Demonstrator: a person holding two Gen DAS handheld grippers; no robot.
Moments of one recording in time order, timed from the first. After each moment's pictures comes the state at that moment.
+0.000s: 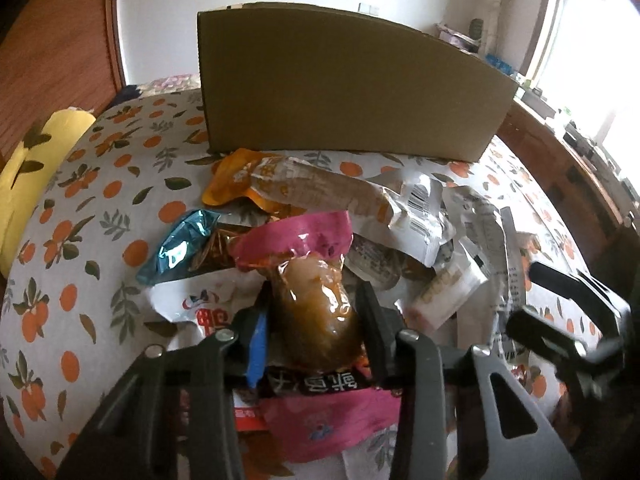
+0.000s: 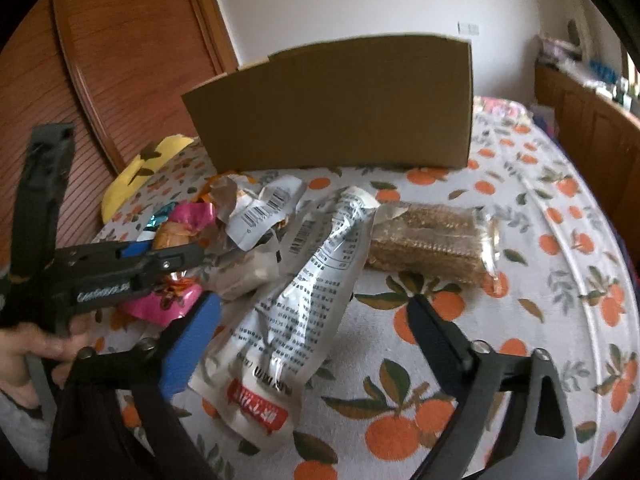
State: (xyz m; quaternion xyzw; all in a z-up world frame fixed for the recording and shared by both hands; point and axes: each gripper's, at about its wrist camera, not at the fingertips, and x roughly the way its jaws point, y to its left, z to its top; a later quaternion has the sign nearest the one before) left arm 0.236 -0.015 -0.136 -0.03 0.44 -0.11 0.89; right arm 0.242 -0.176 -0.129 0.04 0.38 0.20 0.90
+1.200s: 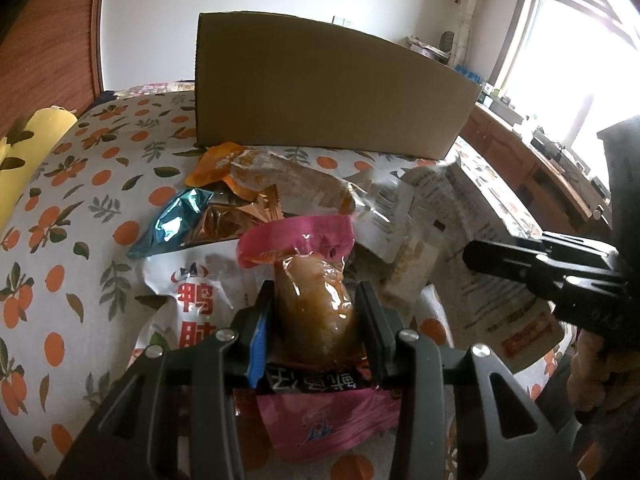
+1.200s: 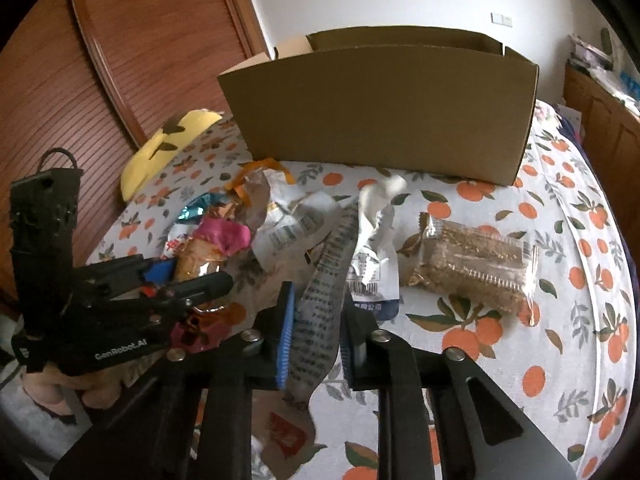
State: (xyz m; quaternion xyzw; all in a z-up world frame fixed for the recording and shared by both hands) left arm 0.212 -0.003 -0.139 -0.05 0.41 -0.16 0.89; right arm 0.247 -0.141 -0.105 0.01 0.41 0.24 0.88
